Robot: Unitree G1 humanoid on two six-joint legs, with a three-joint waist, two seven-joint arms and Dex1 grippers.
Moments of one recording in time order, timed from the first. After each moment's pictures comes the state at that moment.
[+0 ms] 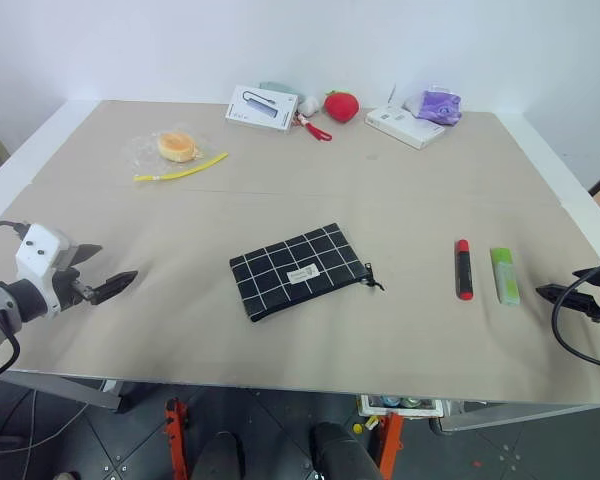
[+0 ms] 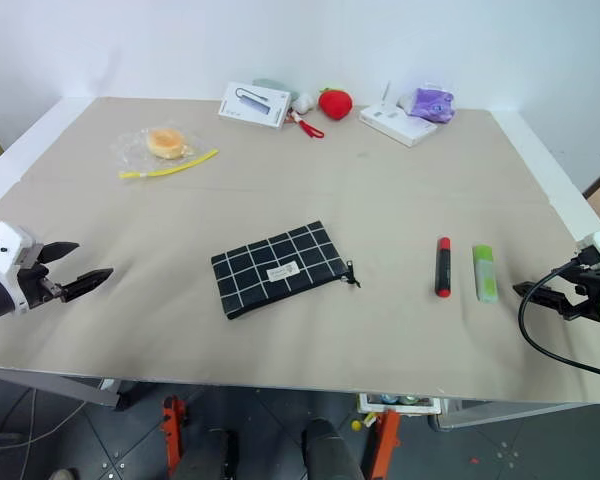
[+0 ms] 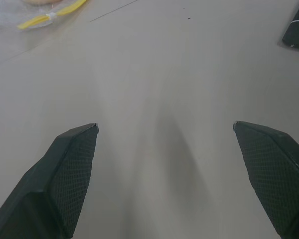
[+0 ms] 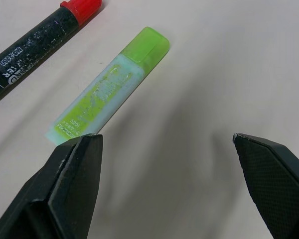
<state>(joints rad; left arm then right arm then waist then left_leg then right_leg) -0.14 0.88 0.34 0.11 -0.41 0.31 -0.88 -0.45 -1.16 -0.21 0.79 0.24 0.30 1.11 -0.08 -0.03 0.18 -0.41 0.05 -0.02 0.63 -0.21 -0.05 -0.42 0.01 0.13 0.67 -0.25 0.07</state>
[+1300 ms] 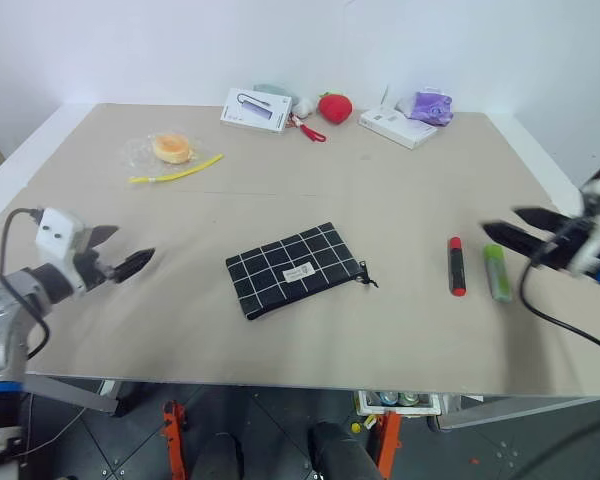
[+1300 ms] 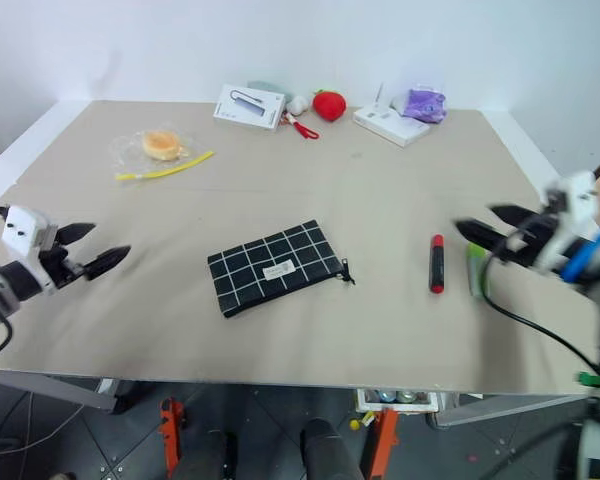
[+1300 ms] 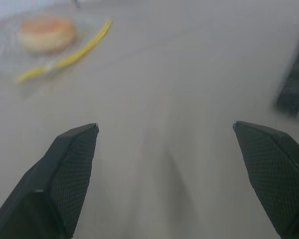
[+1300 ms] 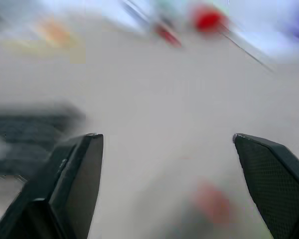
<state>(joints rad) -0.32 0.67 0.31 0.11 -0.44 0.29 -0.81 -0.49 -0.74 -0.34 0.09 0.61 0.60 0.90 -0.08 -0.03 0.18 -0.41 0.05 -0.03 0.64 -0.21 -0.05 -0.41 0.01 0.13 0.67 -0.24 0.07</state>
